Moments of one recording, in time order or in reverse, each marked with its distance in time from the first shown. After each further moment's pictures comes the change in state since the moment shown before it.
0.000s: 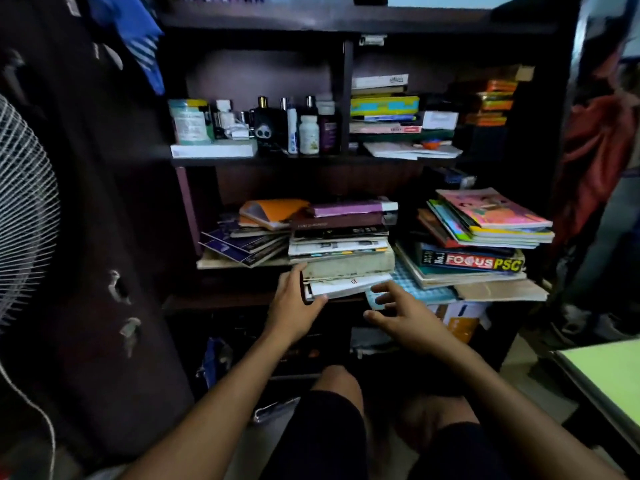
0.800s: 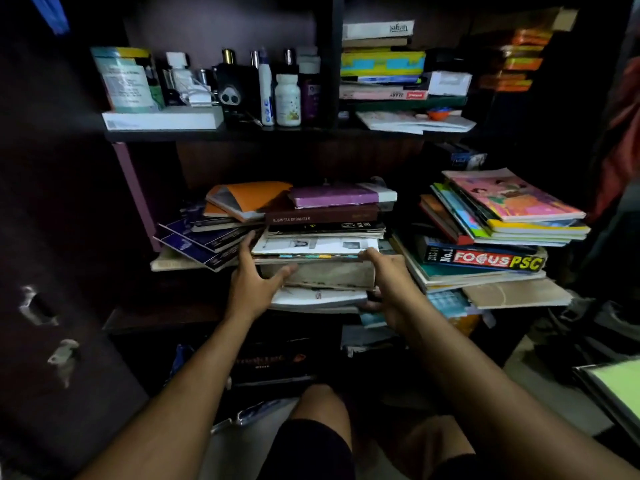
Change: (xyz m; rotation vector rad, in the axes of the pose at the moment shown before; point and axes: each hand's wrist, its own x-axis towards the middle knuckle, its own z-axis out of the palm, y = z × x) left_hand 0.082 -0.045 0.006 -0.178 0.095 -0.162; right_hand 0.136 0.016 0.021 0.844 0.211 0.471
